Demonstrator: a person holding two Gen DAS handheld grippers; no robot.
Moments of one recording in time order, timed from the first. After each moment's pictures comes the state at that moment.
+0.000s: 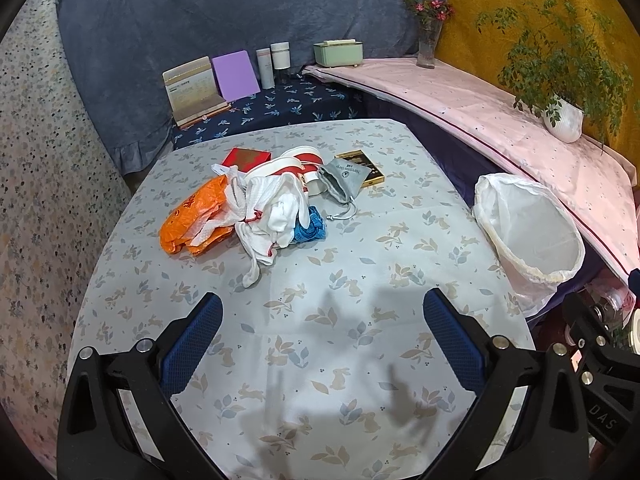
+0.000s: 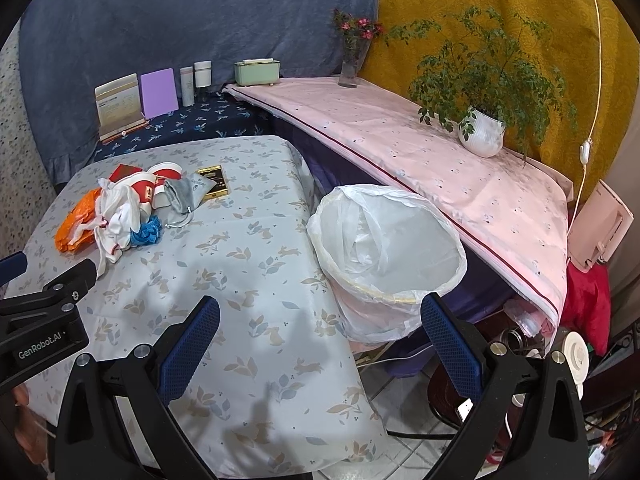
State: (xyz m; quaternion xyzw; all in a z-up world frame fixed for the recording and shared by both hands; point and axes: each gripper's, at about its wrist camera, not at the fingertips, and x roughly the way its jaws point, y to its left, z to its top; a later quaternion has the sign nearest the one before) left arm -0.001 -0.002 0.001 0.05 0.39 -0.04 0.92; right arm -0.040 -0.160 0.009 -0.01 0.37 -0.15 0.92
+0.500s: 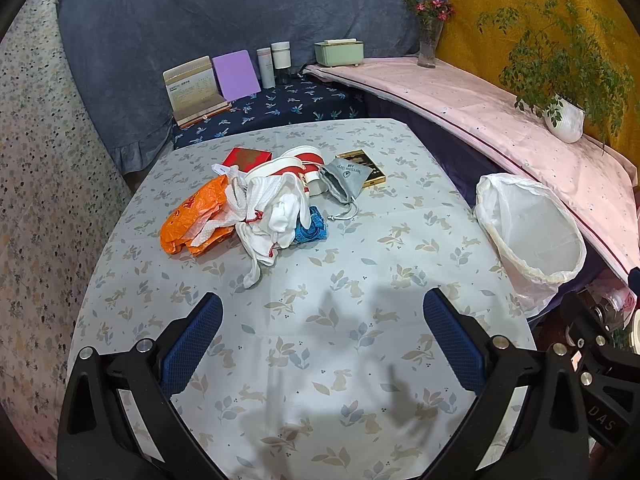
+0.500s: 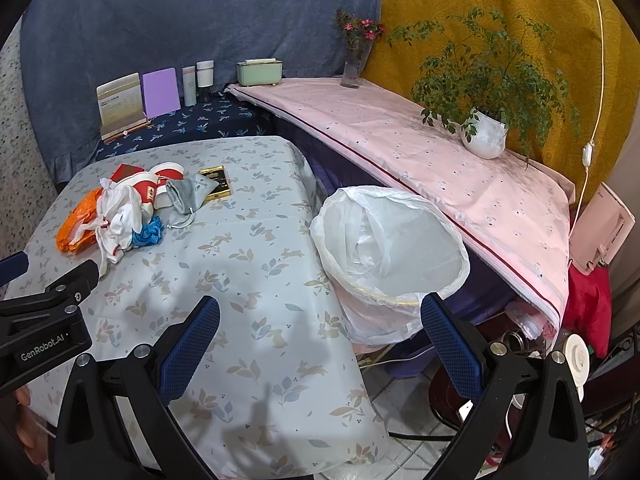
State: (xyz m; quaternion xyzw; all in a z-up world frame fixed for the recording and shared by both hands) left arm 0.000 0.001 0.001 0.05 0.39 -0.04 0.92; right arm -0.038 -0.158 0.008 -0.01 0.37 -0.15 0.92
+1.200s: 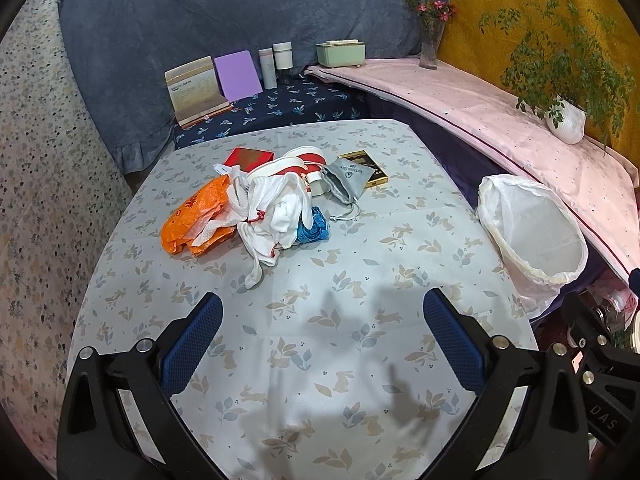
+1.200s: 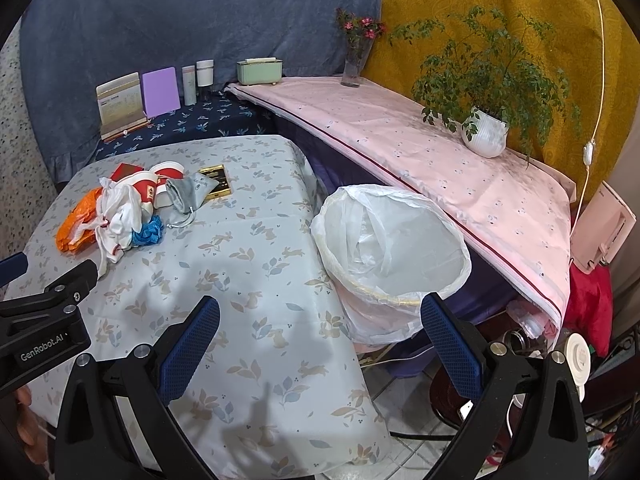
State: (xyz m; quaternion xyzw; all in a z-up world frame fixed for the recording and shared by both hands) left arm 0.003 0.003 0.000 0.05 0.39 -0.04 0.92; right arm -0.034 -0.154 0.007 -0.01 0.38 -0.14 0.92
